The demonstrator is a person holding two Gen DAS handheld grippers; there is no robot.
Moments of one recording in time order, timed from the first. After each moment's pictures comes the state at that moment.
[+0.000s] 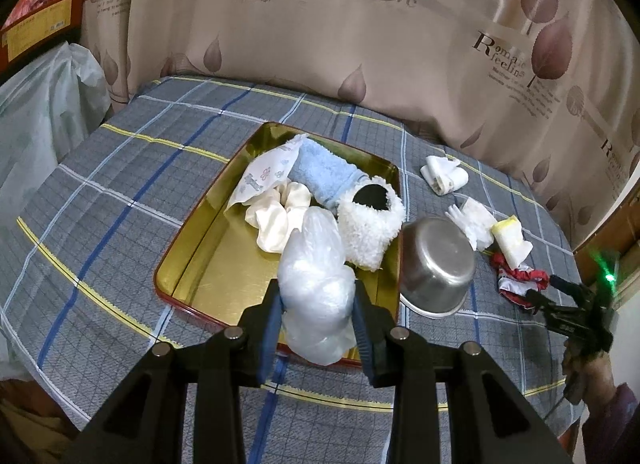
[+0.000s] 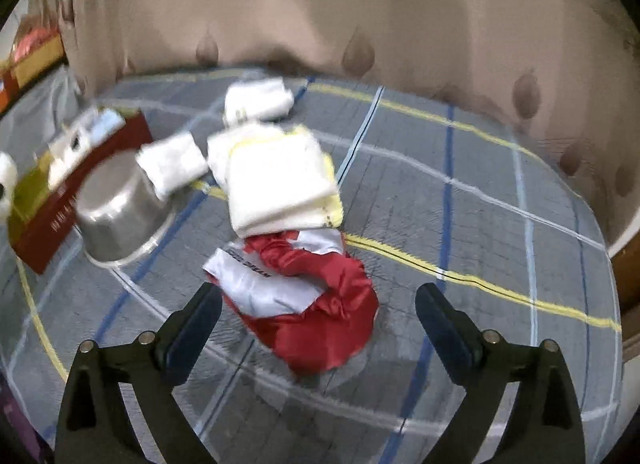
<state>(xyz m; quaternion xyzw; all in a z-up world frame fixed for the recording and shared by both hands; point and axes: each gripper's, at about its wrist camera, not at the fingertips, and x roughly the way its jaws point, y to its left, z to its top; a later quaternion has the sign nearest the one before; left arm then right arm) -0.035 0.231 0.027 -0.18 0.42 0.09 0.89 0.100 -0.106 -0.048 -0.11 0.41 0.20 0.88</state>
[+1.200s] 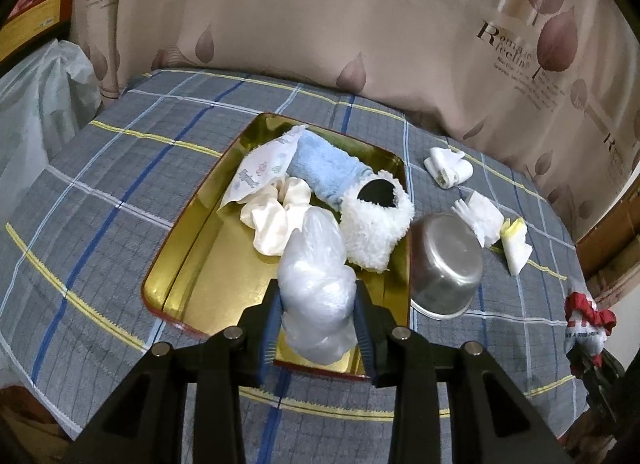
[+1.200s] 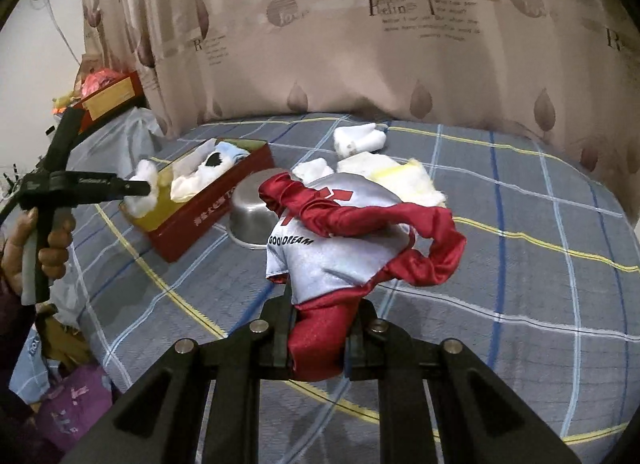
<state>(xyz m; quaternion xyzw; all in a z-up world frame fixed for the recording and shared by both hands) -0.017 0.238 0.014 -0.18 0.43 0.08 0.88 -0.027 -0.098 -0.011 -0.03 0.34 0.29 0.89</state>
